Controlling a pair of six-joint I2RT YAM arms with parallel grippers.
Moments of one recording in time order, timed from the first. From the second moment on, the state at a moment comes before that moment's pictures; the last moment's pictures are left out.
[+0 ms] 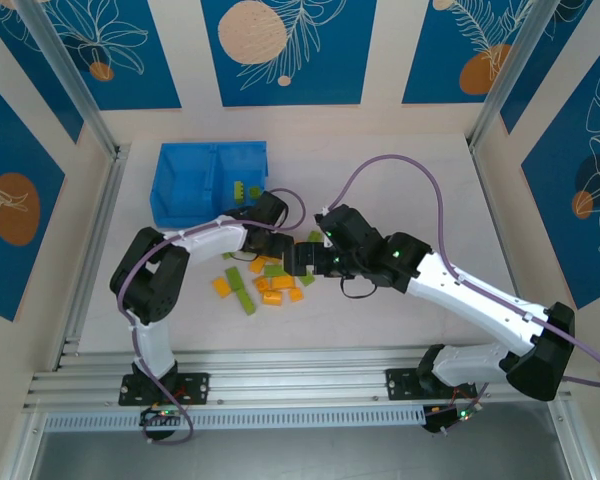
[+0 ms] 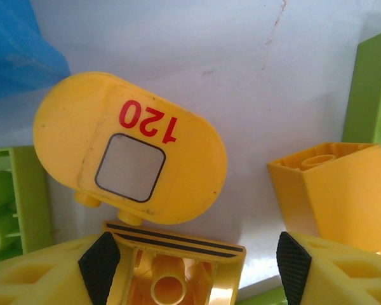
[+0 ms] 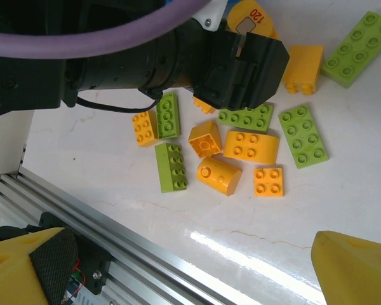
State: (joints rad) left arm -0.63 1.88 1.24 -0.49 -0.04 -0.34; right arm 0.91 1.23 1.16 -0.75 -0.03 0.77
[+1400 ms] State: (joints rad) left arm -0.56 1.72 1.14 -0.57 -0.20 -0.32; right arm 0.91 1.23 1.16 -0.75 -0.03 0.78
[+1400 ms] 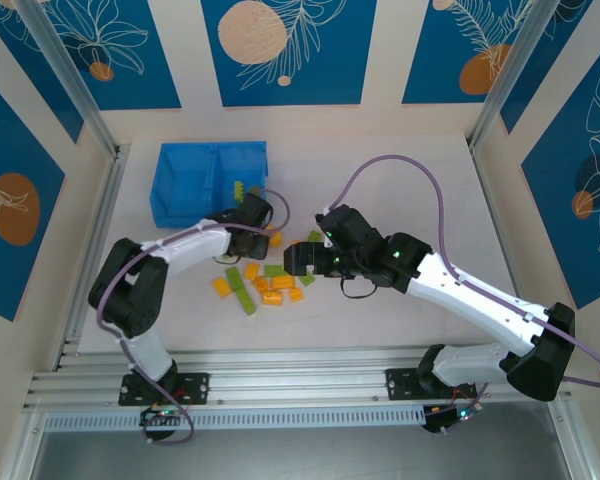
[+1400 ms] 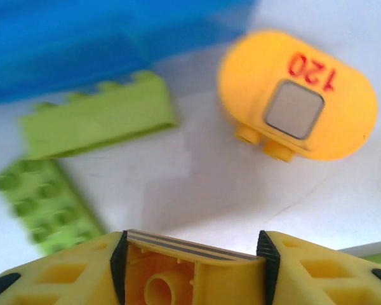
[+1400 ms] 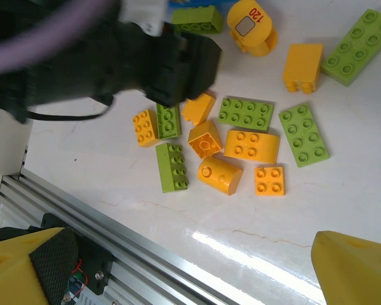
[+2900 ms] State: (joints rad) left arm 0.02 1.80 1.09 -0.62 -0.11 -0.46; right arm 0.90 1.24 1.17 -0.75 -0.07 0.75
